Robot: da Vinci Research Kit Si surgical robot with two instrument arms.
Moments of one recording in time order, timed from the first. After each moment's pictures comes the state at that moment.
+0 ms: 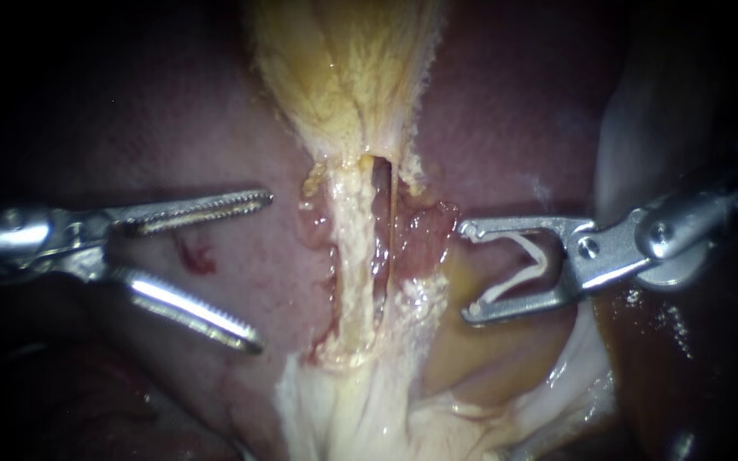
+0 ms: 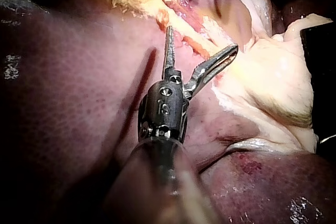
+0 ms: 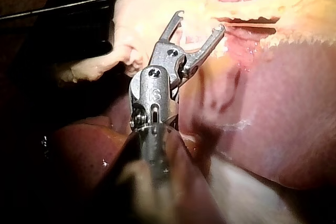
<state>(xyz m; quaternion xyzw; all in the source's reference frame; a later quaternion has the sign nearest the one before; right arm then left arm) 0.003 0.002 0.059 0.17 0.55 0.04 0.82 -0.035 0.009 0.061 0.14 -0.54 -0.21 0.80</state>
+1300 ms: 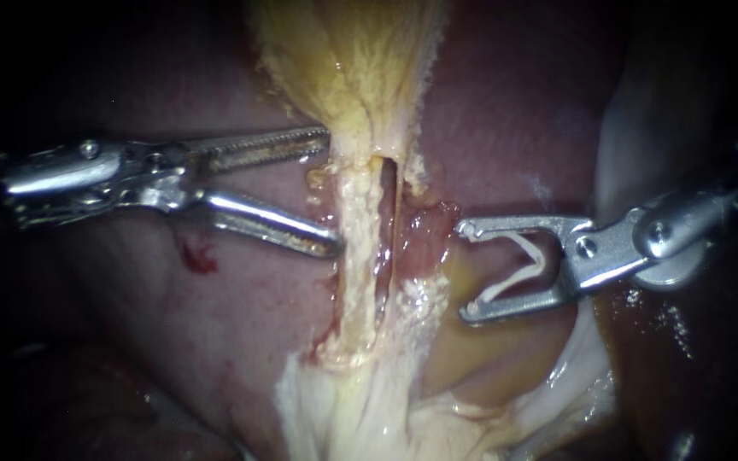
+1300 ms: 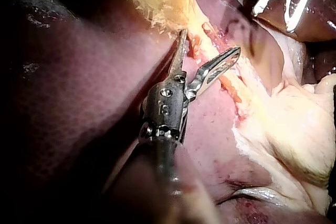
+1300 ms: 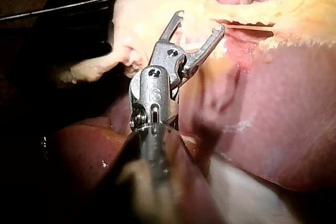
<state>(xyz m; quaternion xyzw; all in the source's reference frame) 0.003 0.002 0.059 0.17 0.55 0.04 0.82 -0.038 0.015 0.067 0.13 -0.52 -0.30 0.79</state>
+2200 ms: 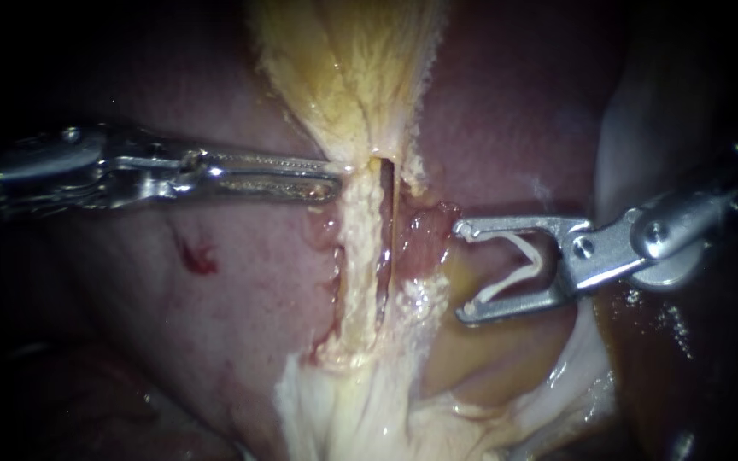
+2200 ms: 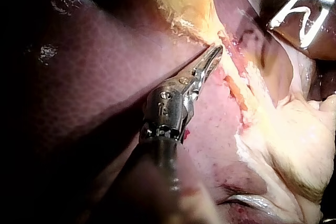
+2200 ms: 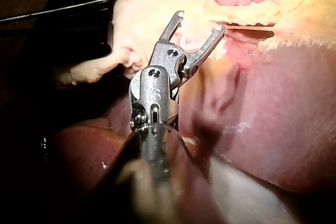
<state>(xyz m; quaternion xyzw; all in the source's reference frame) 0.003 0.002 0.059 0.17 0.55 0.04 0.82 -0.035 0.016 0.066 0.16 -0.47 -0.35 0.79</state>
